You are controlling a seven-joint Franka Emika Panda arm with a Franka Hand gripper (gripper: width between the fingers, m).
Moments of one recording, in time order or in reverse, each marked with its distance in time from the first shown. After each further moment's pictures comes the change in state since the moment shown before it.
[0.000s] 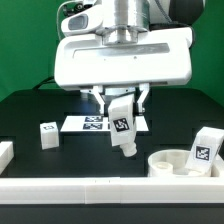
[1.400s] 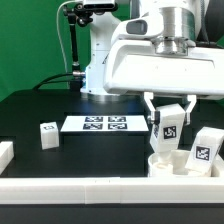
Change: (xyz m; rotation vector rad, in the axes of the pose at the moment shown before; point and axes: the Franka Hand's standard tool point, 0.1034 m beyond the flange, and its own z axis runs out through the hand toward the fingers) arm -0.031 -0.072 0.006 0.017 -0.017 -0.349
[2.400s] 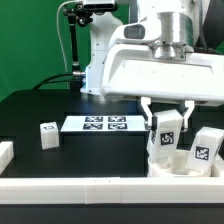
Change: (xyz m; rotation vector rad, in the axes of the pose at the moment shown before) arm 0.001 0.008 0.012 -0.023 0.033 -0.006
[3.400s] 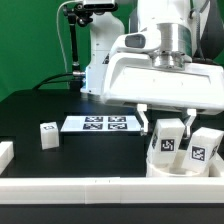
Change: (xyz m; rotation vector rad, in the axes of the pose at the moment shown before) arm -0.008 -0.005 0.005 -0.010 0.029 -0.008
